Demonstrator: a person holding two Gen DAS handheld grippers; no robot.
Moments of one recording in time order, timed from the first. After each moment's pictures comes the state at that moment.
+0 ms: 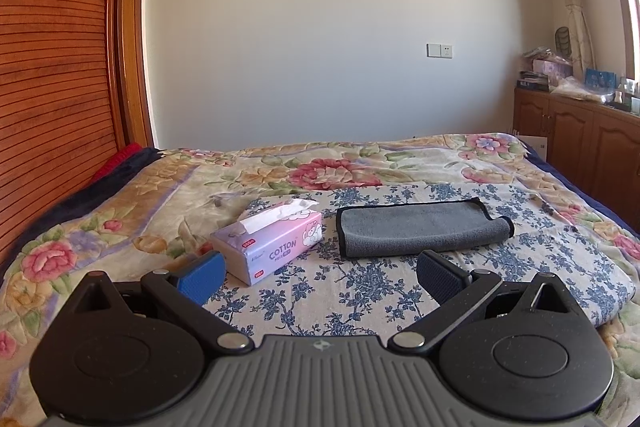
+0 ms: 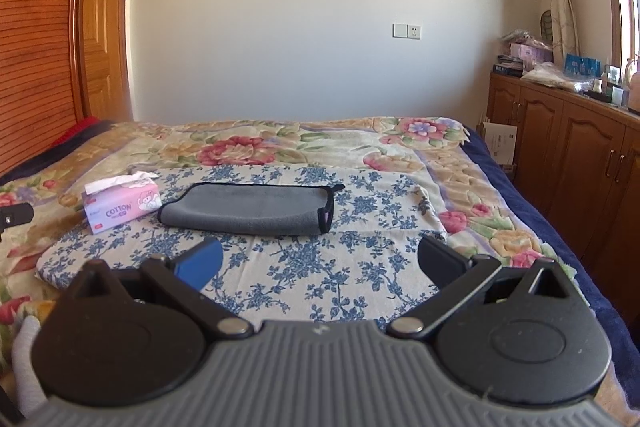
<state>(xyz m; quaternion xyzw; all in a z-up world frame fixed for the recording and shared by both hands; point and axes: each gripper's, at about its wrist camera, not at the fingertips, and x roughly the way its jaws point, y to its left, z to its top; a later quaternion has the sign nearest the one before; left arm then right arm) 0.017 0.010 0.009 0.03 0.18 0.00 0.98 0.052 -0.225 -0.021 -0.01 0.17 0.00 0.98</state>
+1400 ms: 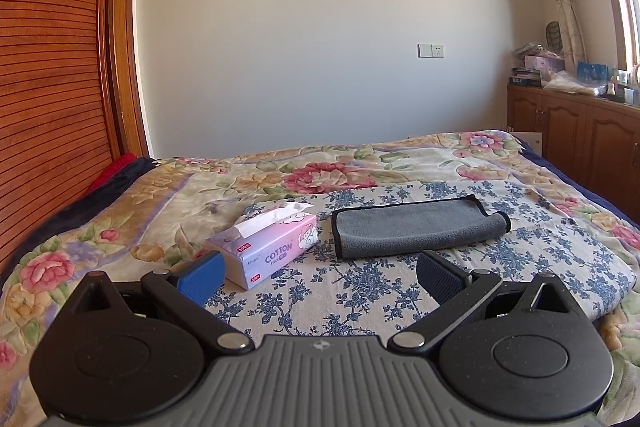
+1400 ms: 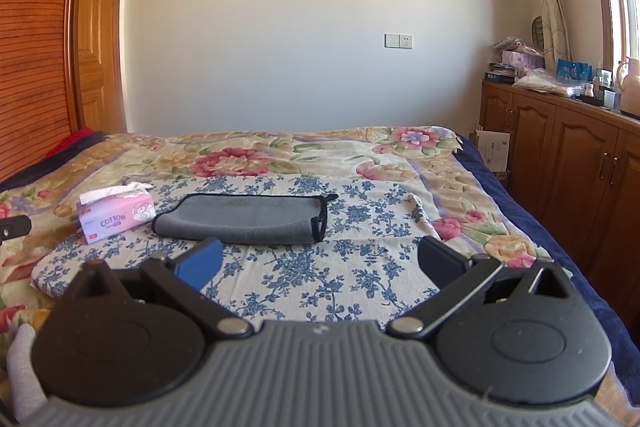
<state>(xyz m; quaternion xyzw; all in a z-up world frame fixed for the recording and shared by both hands) 0.013 0.003 0.005 0.05 0.17 -0.01 0.98 0.050 -0.231 -0.021 0.00 0.16 -0.01 0.99</state>
